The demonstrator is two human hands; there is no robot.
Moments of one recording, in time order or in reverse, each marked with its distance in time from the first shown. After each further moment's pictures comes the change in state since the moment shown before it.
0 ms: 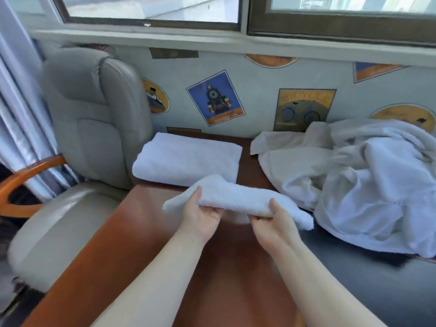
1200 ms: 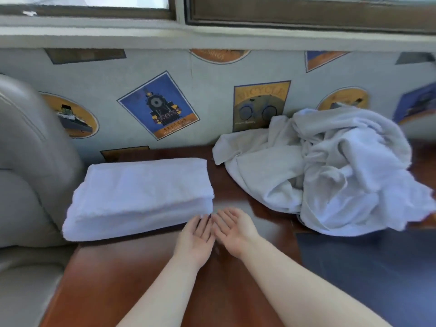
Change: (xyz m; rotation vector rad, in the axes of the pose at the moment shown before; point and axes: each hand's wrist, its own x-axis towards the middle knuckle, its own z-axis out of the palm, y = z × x) left_hand 0.144 -0.010 -0.024 0.084 0.146 -0.431; right_hand 0.123 0.038 0.032 -0.103 0.218 0.137
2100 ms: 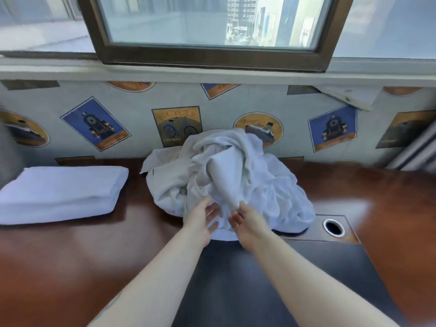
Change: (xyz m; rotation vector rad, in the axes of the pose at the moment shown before) left_hand -0.062 -0.314 0.234 0.435 -0.002 0.219; right_hand -0.120 -0.286 -0.250 -0.107 -0.058 -0.245
